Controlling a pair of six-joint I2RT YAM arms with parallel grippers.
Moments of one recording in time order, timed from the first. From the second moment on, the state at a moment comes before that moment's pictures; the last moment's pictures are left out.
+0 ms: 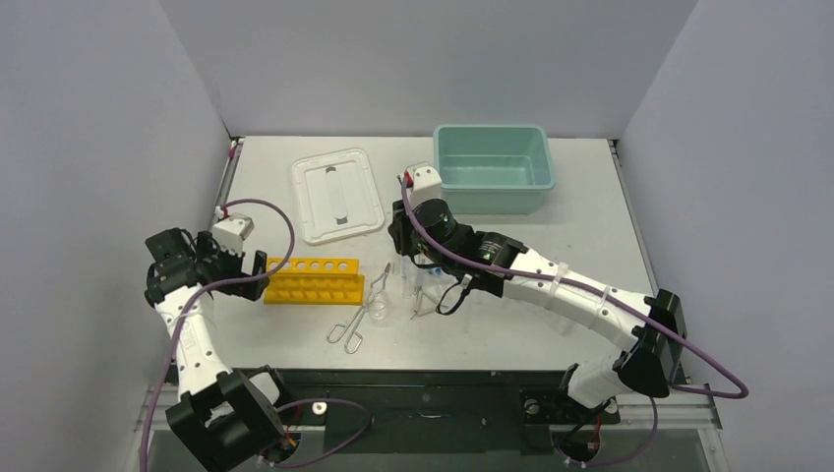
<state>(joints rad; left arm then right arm) 0.55 1.05 0.87 -0.85 0.61 0.77 1.02 1.47 1.34 -0.31 0.37 0.38</state>
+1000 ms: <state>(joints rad) 0.44 1.33 0.79 -0.30 0.24 0.41 1.02 1.46 1.23 -0.18 0.35 0.38</state>
